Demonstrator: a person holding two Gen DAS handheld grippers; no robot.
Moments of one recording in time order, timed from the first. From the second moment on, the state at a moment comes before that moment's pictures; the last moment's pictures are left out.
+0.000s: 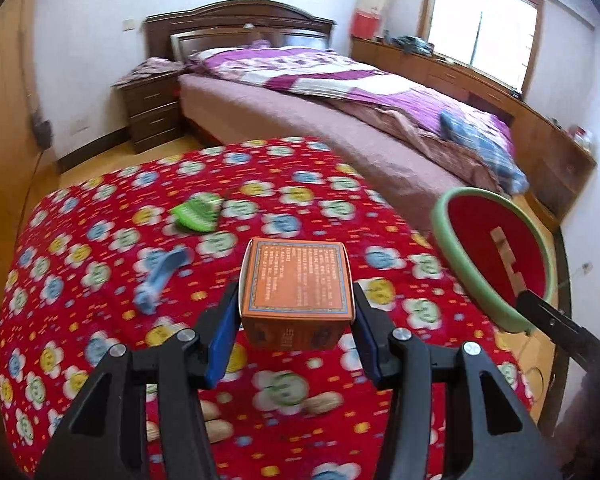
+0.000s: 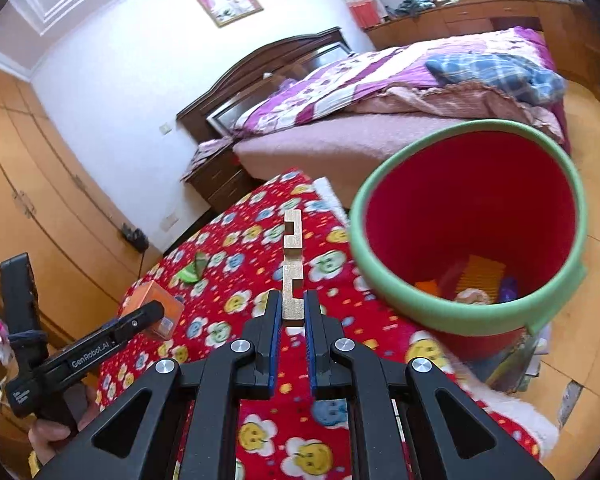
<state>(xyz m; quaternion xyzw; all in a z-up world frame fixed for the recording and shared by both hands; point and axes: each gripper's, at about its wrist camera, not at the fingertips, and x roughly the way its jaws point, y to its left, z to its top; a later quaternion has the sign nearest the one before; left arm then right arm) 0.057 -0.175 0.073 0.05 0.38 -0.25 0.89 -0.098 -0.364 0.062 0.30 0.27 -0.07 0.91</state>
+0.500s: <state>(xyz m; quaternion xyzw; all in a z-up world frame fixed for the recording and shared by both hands) 0.043 -0.262 0.080 0.09 0.37 -0.34 0.86 -0.127 -0.418 0.053 0.33 0.25 -0.16 0.90</state>
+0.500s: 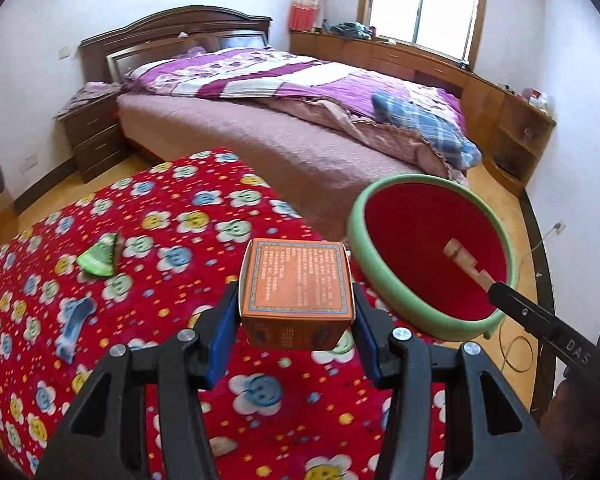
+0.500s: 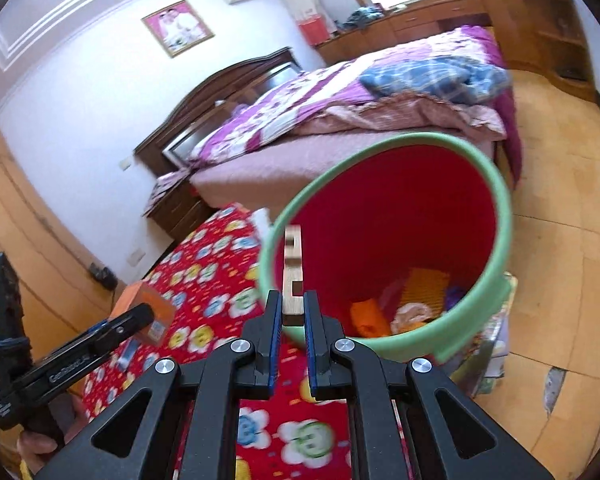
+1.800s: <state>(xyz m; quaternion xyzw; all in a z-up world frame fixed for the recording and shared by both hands) 0.025 -0.373 0.065 0.12 0.38 -0.45 0.80 -0.167 -0.466 0.036 0.36 0.23 -0.23 0.87</state>
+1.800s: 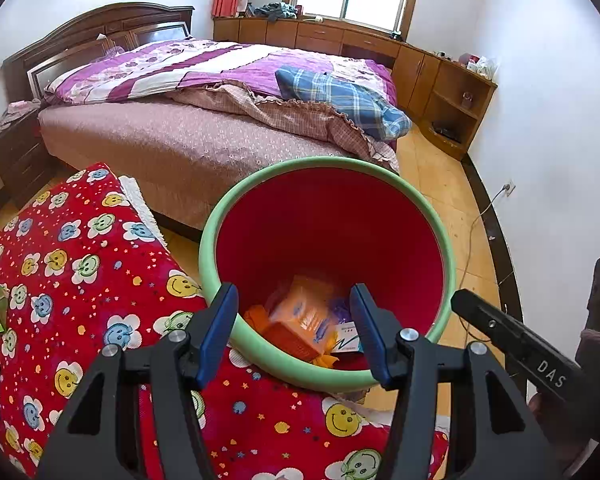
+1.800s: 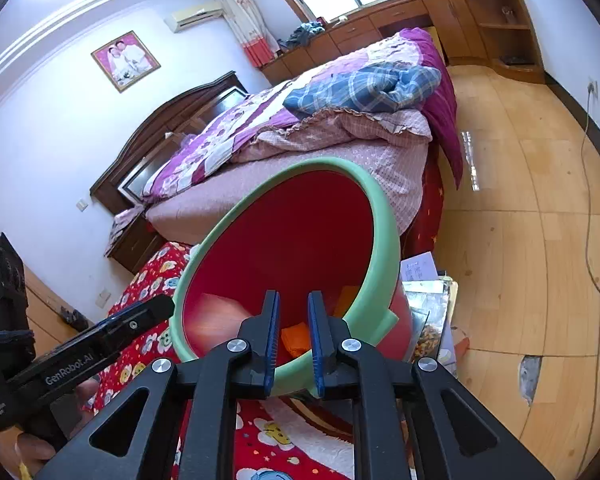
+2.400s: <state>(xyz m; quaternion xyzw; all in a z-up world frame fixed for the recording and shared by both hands) 0.044 -0.298 0.074 0.10 0.38 -0.39 0.83 -0.150 -0.443 0.043 0.35 0.24 -0.20 0.88</state>
